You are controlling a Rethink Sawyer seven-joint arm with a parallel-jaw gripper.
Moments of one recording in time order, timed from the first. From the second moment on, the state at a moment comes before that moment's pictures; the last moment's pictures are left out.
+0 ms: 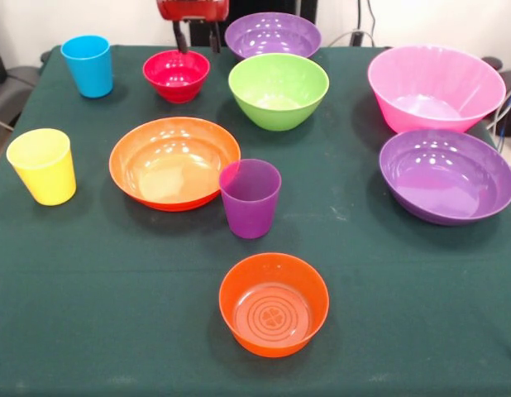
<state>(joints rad) -0.78 -0.66 0.25 2.06 -0.56 0.43 1.79</state>
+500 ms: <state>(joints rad) -0.80 -0.66 0.23 2.09 -0.61 0.39 1.79</state>
